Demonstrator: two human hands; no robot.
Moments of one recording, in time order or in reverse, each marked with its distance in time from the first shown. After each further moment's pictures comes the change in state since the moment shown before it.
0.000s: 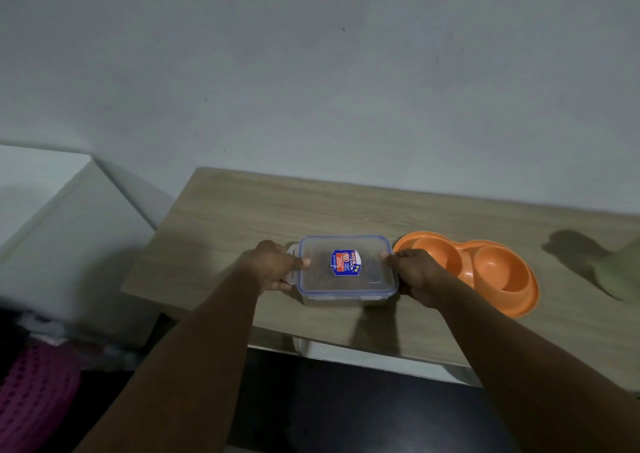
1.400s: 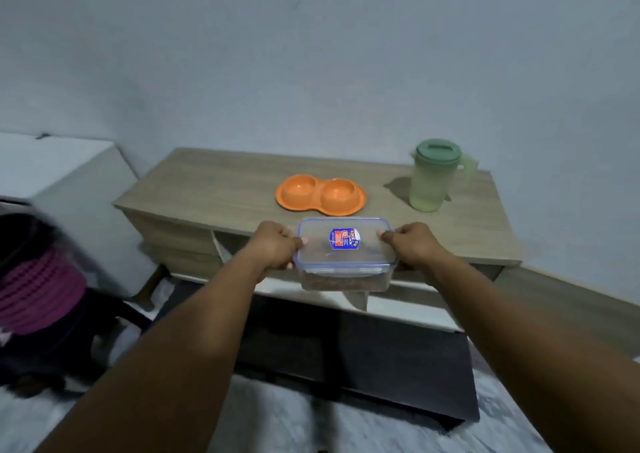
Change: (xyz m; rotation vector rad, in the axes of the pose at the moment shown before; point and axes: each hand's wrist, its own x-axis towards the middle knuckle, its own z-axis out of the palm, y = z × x) left_hand -0.340 -0.033 0.362 0.030 0.279 0.306; right_hand -0.257 0.206 -0.331 -0.097 0.110 -0.317
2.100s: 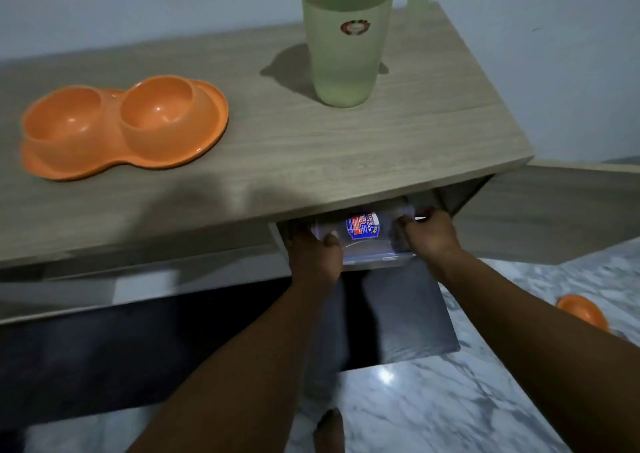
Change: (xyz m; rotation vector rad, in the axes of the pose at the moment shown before) left_hand 0.193 -0.106 0.359 0.160 -0.043 0.011; right_hand 0.206 0.269 -0.010 0.082 0.424 0.365
